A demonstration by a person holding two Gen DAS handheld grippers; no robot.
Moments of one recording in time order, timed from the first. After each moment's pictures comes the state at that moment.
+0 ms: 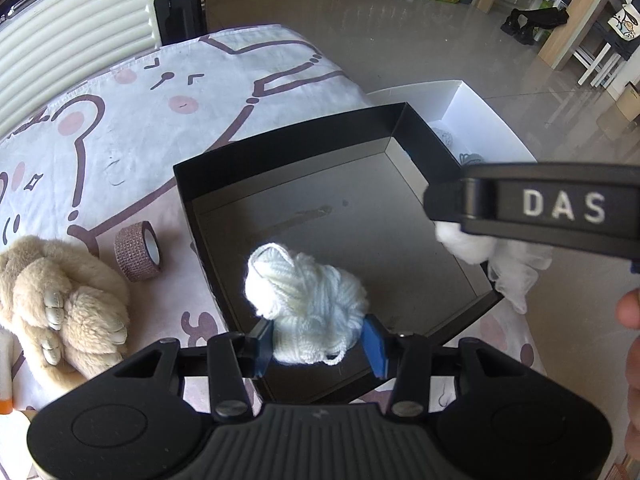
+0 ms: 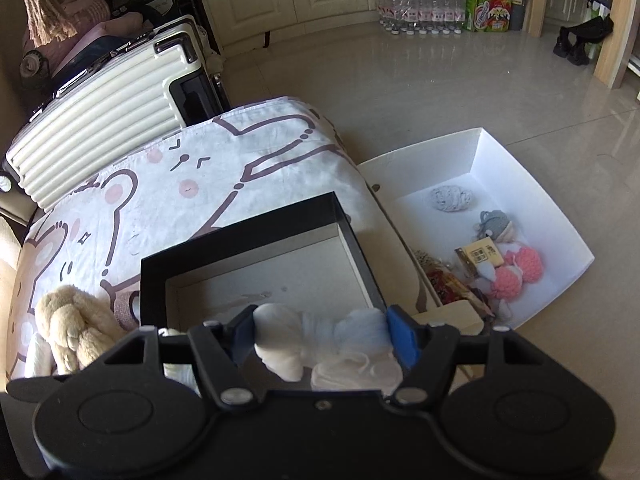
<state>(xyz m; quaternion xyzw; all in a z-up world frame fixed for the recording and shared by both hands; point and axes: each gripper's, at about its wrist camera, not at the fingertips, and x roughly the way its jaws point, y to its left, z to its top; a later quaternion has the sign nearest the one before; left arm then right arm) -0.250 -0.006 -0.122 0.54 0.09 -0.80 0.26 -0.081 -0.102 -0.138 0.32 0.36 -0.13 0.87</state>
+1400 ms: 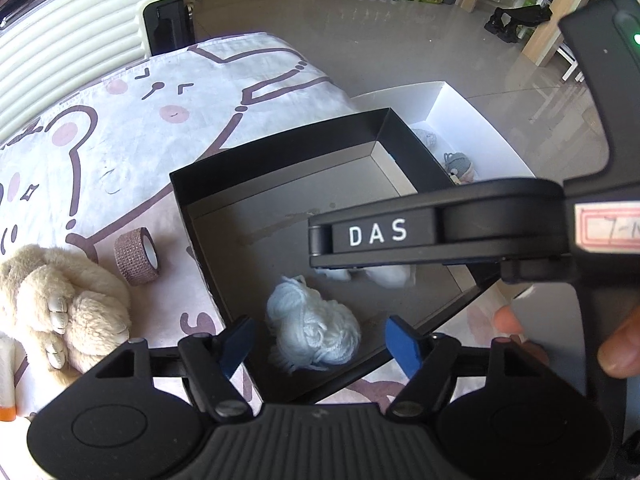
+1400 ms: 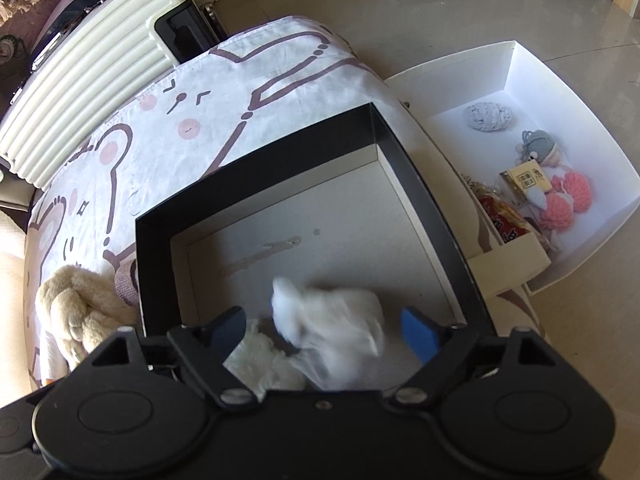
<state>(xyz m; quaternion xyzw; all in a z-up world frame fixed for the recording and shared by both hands) -0.240 -0.005 -0.113 0.54 0.03 -0.82 0.18 -0.041 -0.090 -0.172 0.41 0.40 -0.14 0.81</state>
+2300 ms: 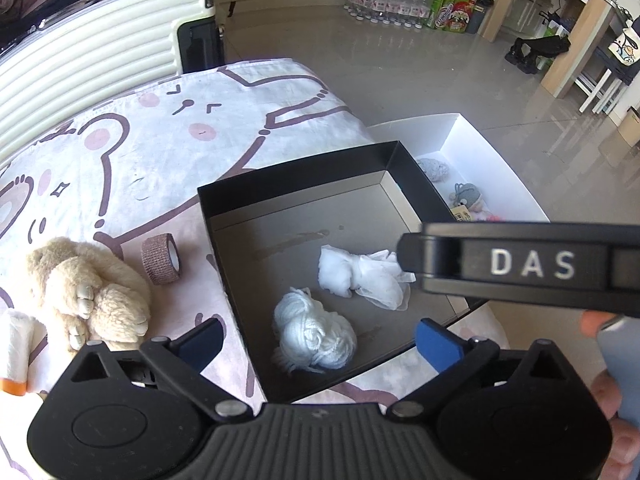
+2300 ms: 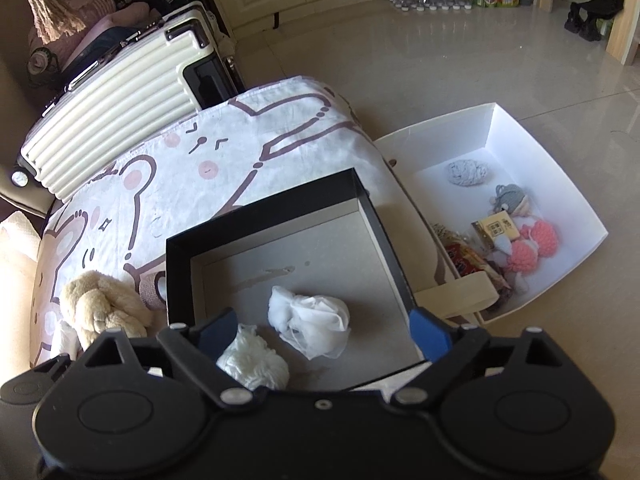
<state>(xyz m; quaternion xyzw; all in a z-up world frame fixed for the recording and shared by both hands) -0.228 0.009 -0.092 0.50 0.01 -0.84 0.18 -0.099 -0.087 -0.127 0.37 0.33 -0.20 0.84</state>
